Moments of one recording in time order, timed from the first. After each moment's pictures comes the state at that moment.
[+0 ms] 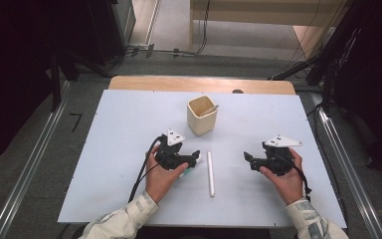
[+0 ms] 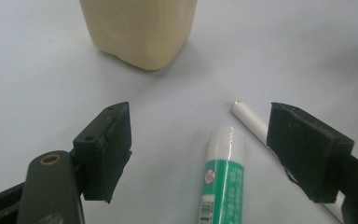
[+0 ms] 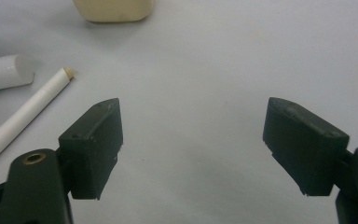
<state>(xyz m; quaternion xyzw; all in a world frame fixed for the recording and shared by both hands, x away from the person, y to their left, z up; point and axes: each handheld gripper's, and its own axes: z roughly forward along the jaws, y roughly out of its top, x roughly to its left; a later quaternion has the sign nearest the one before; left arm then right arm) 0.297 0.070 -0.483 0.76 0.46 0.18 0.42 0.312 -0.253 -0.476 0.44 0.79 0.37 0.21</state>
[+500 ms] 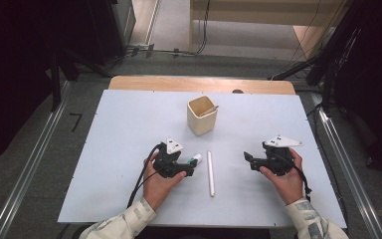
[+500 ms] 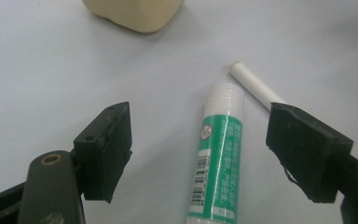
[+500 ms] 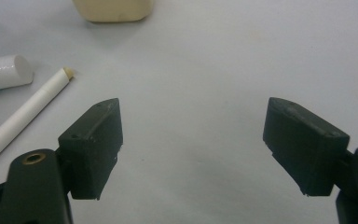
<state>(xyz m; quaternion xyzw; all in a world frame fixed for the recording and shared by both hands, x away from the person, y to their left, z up) 0.282 0.072 -0.497 0.77 0.46 0.17 0.40 0.312 -0.253 -0.476 0.44 0.79 0.37 0.21</state>
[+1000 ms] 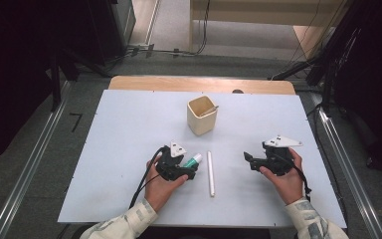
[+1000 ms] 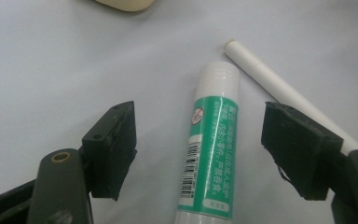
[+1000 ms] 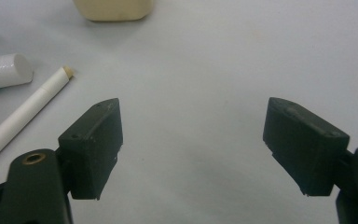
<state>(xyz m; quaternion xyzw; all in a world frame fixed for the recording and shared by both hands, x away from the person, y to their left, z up) 0.281 0.065 -0.508 0.79 0.45 0.17 0.38 0.312 -0.253 -0.477 0.44 0.79 0.37 0.21</state>
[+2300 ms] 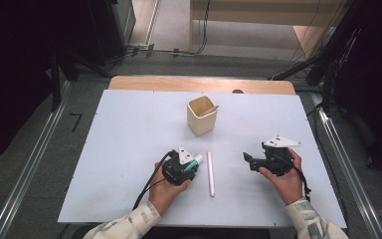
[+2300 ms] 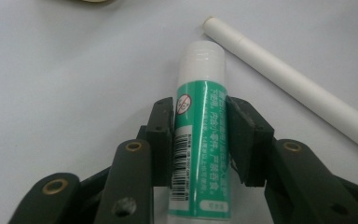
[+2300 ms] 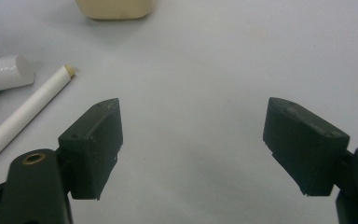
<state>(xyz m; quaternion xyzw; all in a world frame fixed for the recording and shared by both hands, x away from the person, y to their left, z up) 0.276 0.051 -0.518 0.82 0.41 0.18 0.36 0.311 -0.251 -0.477 0.44 0.79 0.37 0.21</state>
